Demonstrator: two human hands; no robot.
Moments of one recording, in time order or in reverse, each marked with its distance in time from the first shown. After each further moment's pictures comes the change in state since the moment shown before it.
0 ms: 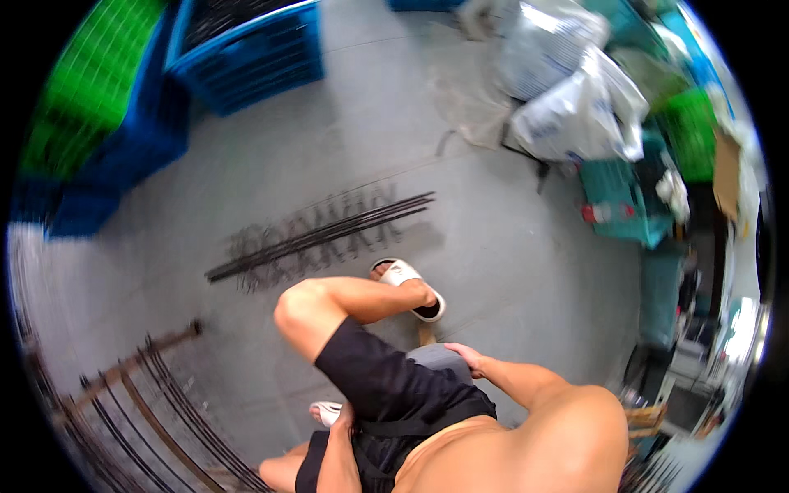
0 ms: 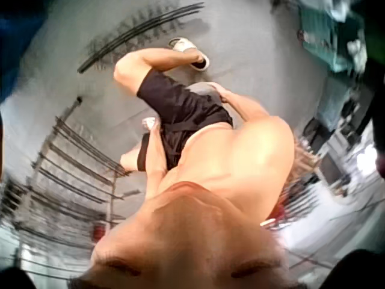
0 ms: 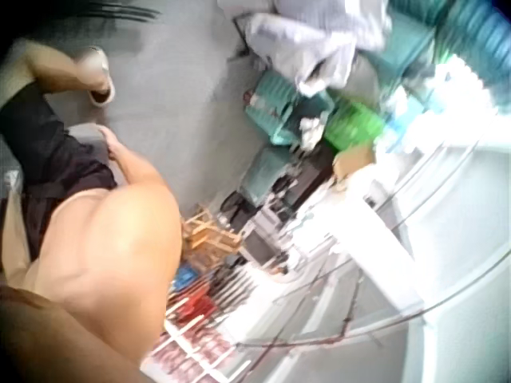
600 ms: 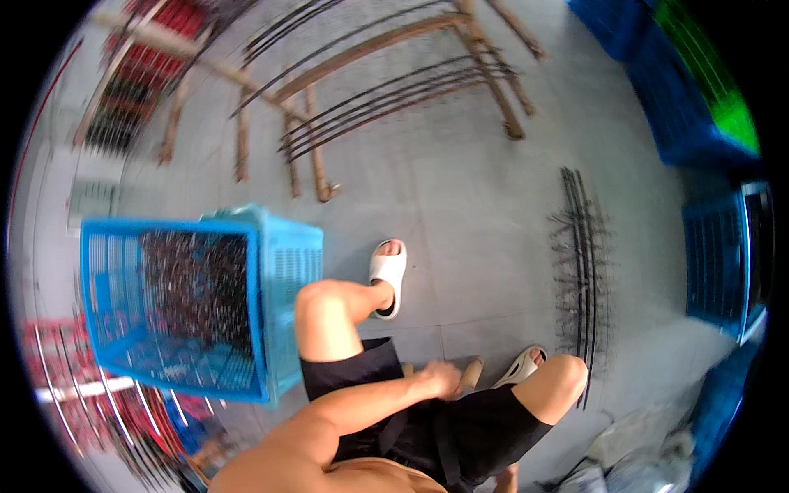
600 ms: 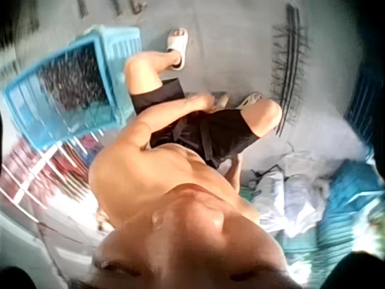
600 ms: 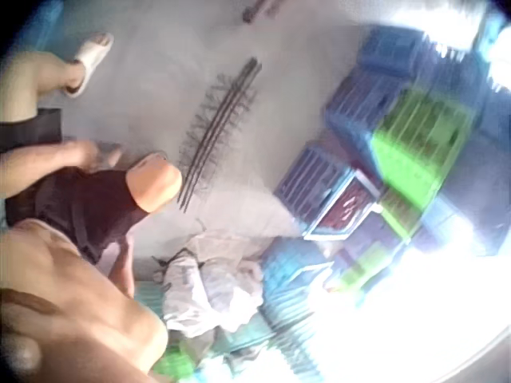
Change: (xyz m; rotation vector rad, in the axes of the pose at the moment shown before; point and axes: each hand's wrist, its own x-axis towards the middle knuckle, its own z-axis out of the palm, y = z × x) left_hand -0.059 0.073 0.072 0.071 0.033 0.173; right_hand 0.000 -0.201 -0.074 -1.434 0.674 -0.417
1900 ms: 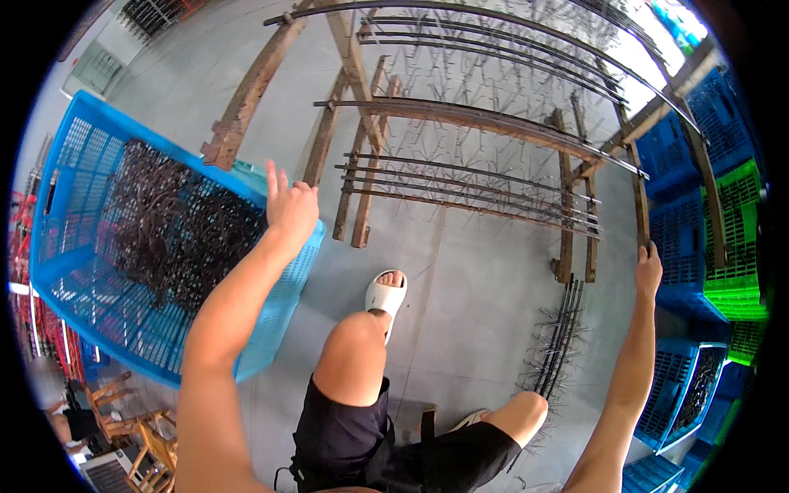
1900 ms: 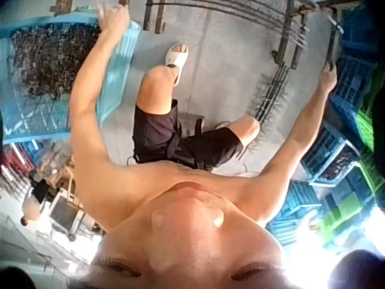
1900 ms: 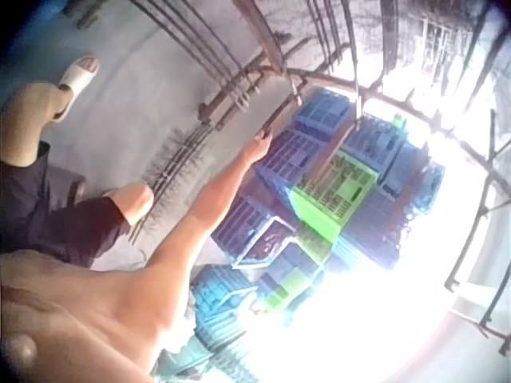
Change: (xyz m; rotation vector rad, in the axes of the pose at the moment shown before) left_hand -0.211 -0.333 -0.175 0.342 1.282 -1.023; right_hand -0.176 -0.792 0.146 -0.548 0.599 -1.780
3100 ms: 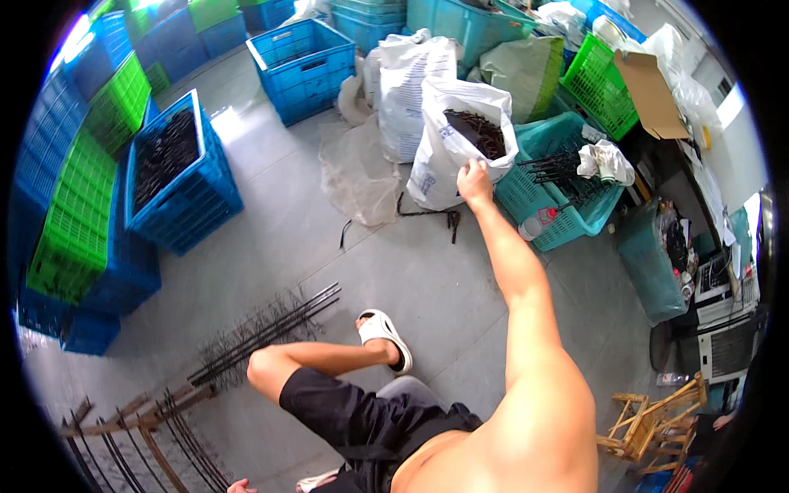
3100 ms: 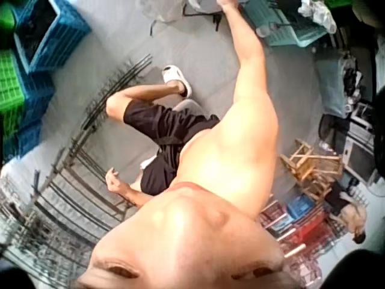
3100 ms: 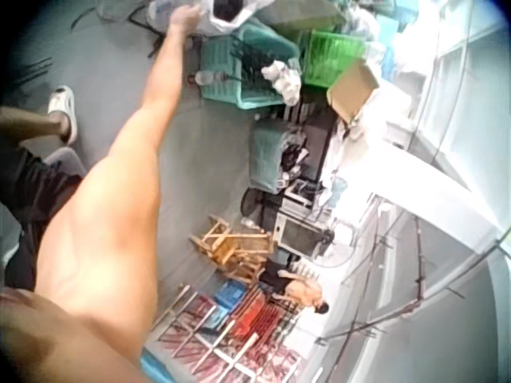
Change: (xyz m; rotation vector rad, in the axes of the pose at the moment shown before) left_hand -0.328 0.195 -0.266 -1.333 -0.289 1.303; right_hand -0.997 0.155 -0.403 -0.447 0.817 1.749
